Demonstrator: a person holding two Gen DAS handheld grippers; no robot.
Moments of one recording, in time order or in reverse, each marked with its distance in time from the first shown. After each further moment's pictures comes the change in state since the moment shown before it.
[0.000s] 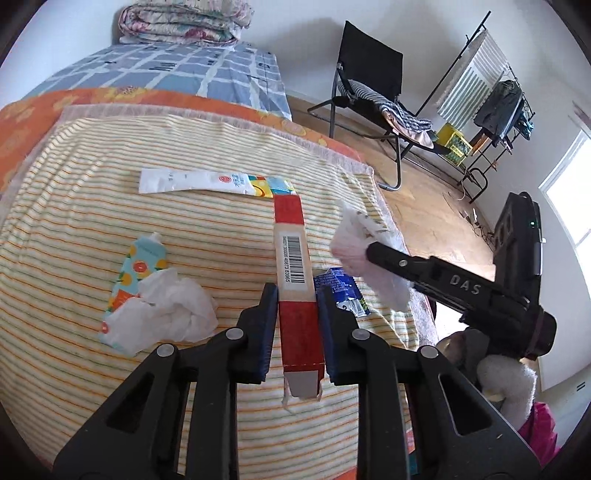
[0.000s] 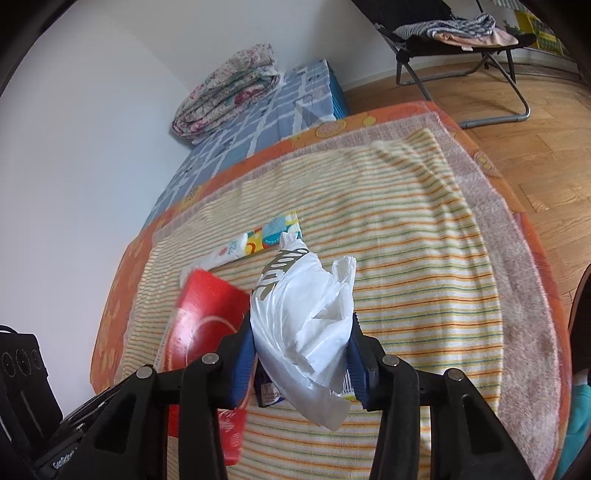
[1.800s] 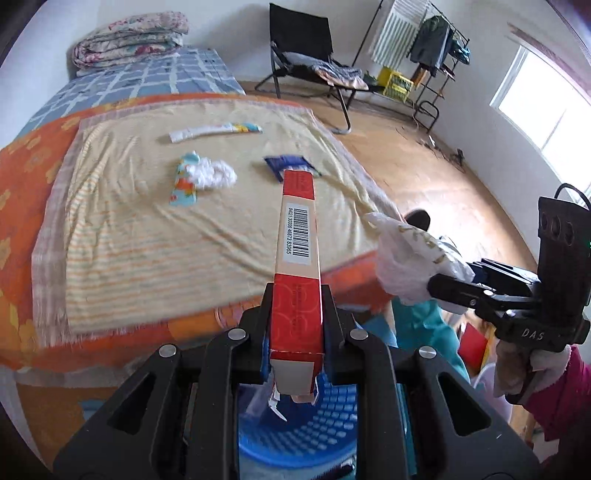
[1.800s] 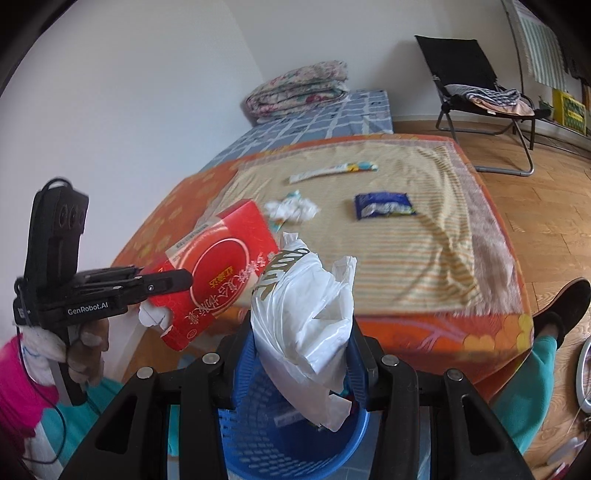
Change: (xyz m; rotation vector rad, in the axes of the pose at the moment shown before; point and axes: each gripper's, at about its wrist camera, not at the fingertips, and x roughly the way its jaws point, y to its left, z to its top) left arm -0.178 0.020 -0.142 0.291 0.115 -0.081; right arm -0.180 0.110 -0.238 -0.308 -0.037 -0.023
